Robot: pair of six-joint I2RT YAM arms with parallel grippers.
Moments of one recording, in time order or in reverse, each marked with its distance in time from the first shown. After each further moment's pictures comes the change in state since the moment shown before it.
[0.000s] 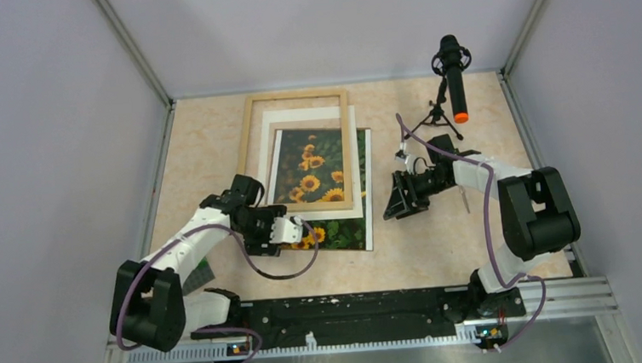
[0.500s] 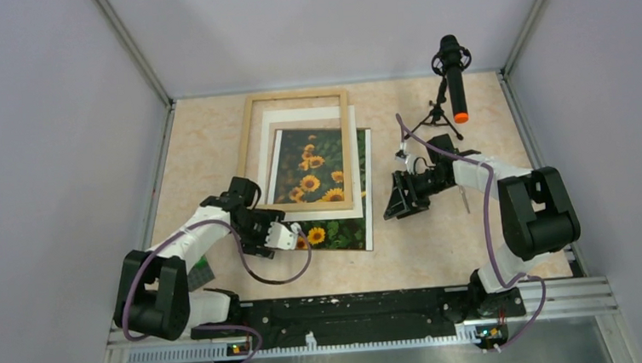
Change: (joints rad) left arm 0.076 0.061 -0.050 0.033 -0.020 0.228; right arm 0.000 0.001 0.002 0.000 0.018 0.000
